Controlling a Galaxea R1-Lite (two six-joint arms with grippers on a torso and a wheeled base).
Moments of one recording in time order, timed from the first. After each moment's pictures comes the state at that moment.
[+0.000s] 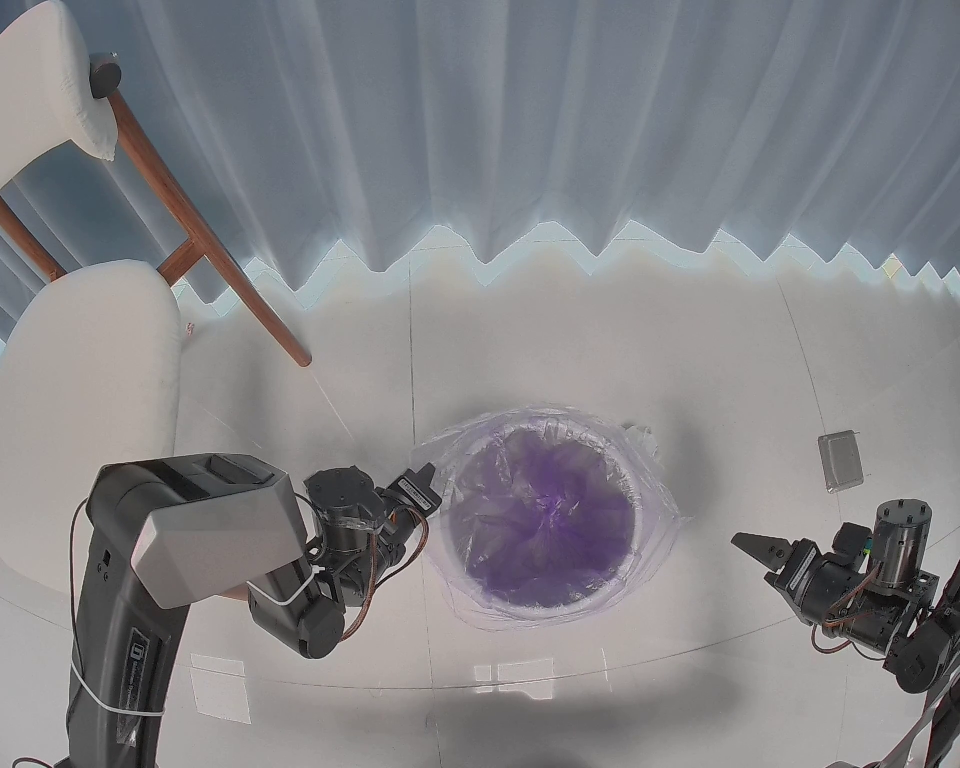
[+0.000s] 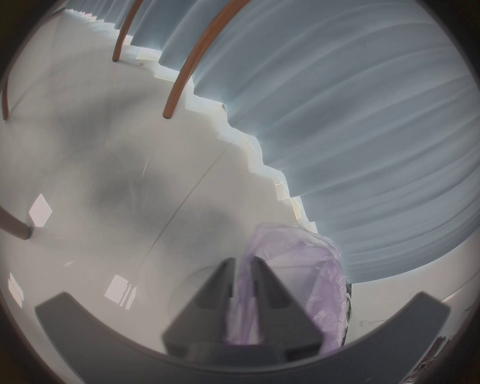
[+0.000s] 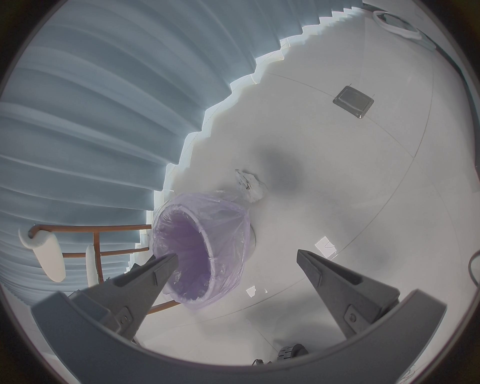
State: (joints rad) left arm -0.48 2.48 -0.91 -1.47 0.13 -0.89; right arm 0.22 1.81 -0.02 -1.31 0.13 0.83
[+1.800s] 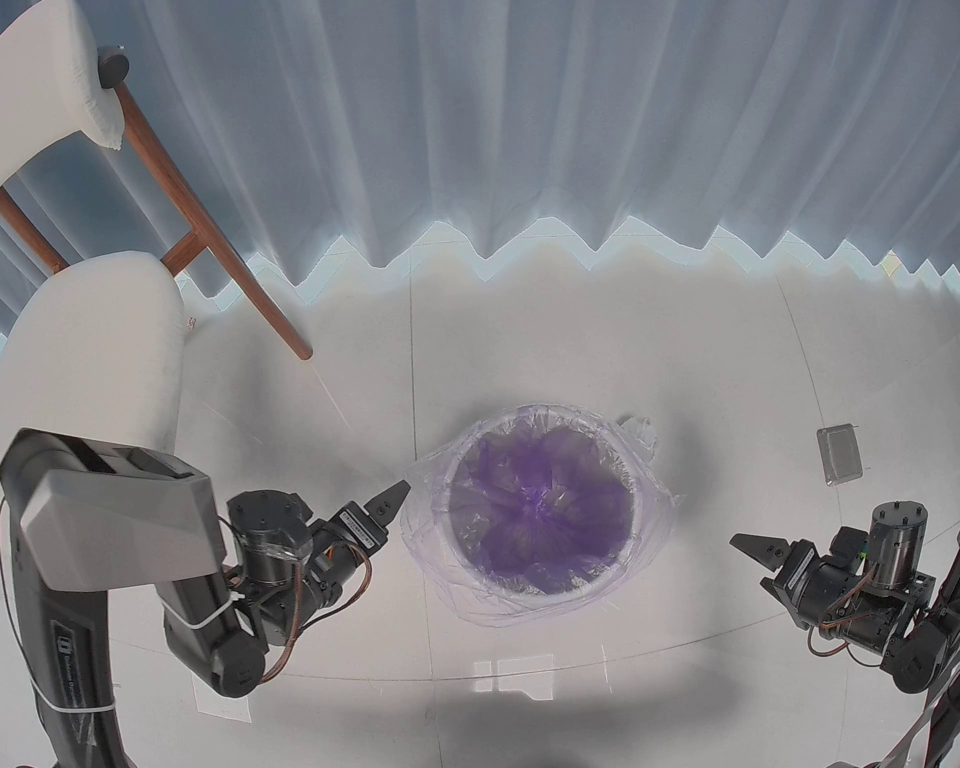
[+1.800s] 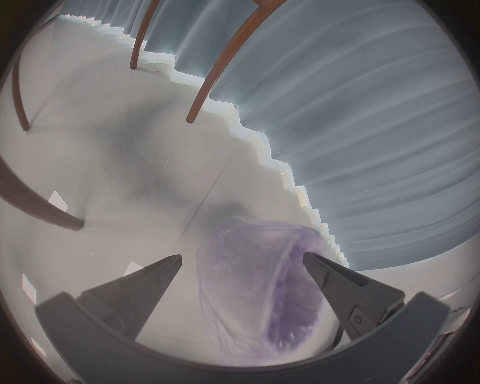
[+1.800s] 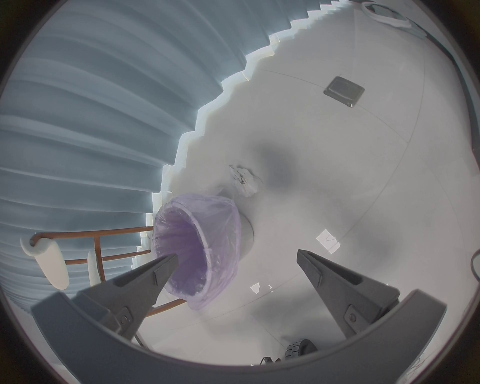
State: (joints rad) left arm -0.44 2.26 -0.49 -1.55 0.08 -0.89; right arm 0.22 1.83 -0.02 -1.32 0.13 0.89
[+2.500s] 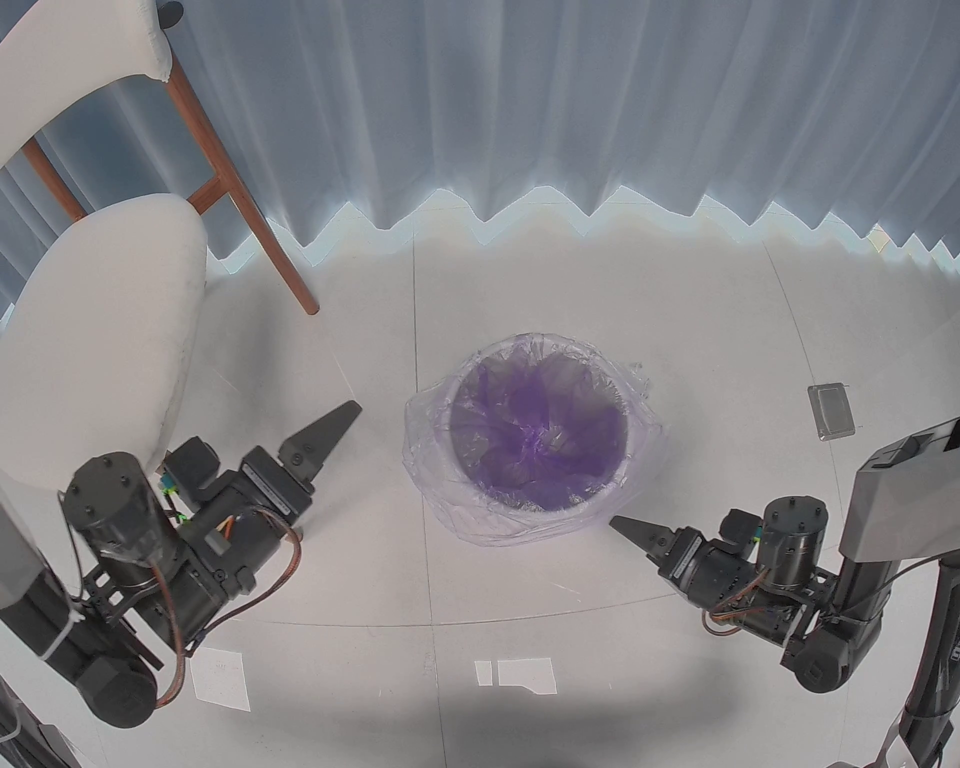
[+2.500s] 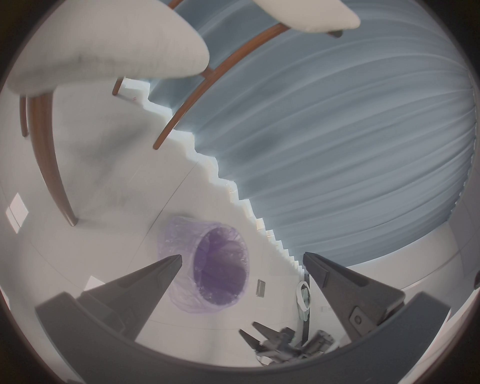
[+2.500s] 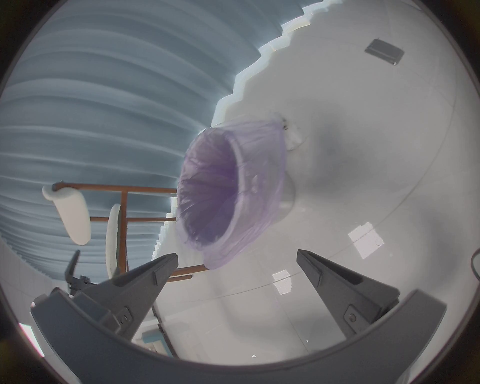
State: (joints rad) left arm -0.50 1.75 -0.27 -1.55 0.03 -0.89; right arm 0.47 2.16 -0.30 -1.55 0.13 0.91
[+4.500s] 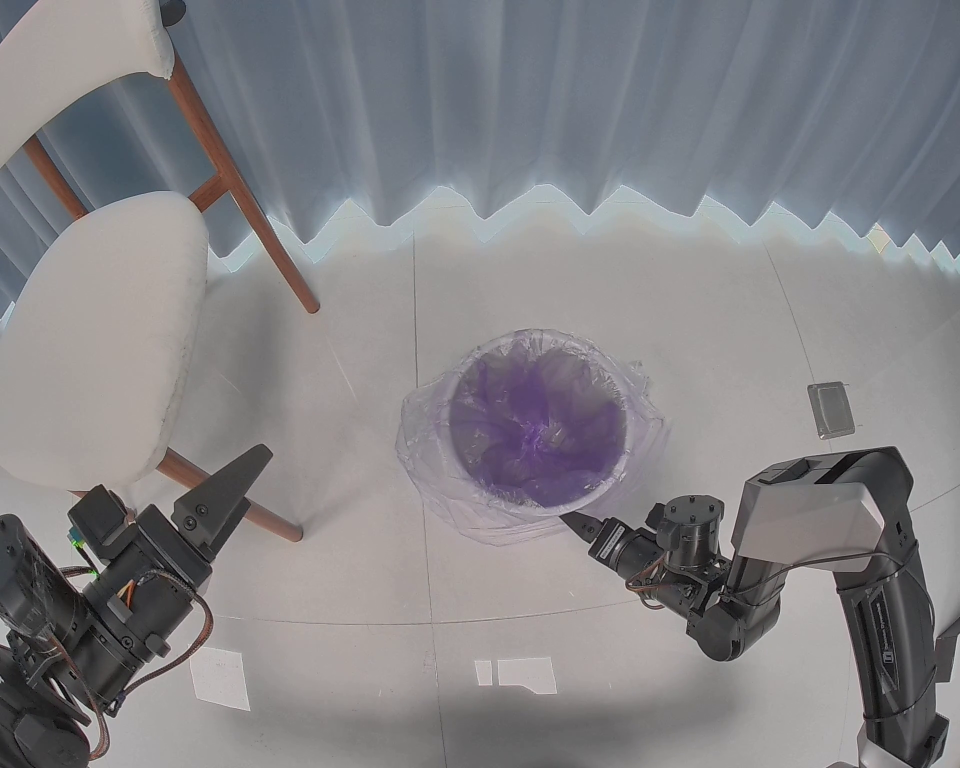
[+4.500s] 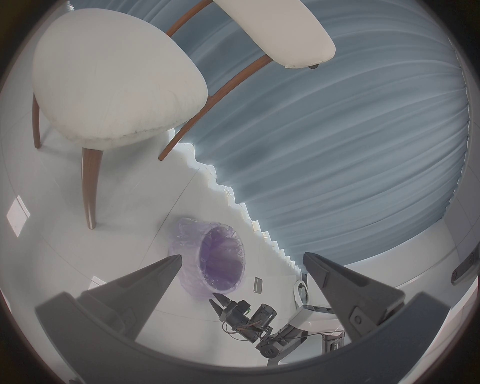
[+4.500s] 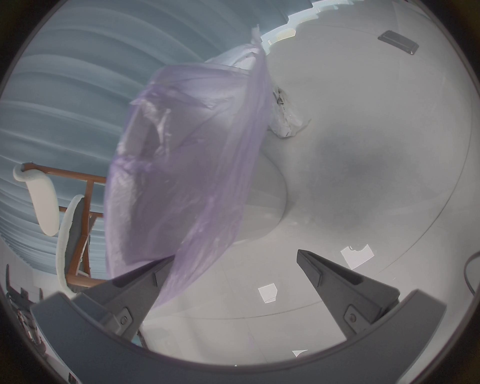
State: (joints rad) left arm -0.50 1.46 -0.02 -1.55 0.03 -0.87; right arm 0.46 2.54 -0.81 -1.41 0.07 0.83
